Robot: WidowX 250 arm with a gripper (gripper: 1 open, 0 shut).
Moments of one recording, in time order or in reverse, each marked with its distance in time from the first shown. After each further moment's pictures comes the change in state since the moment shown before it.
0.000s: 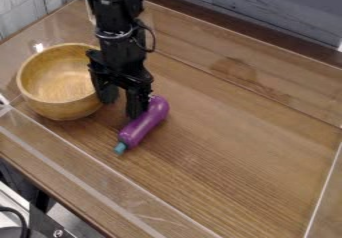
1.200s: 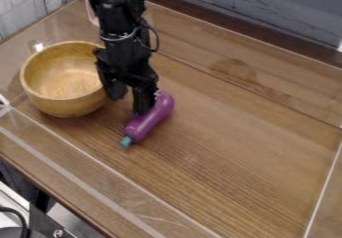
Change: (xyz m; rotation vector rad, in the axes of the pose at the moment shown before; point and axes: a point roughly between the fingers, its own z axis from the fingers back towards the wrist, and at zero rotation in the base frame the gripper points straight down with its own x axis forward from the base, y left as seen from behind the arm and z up) arm 0.012 -0.004 -0.008 0.011 -0.082 -0.031
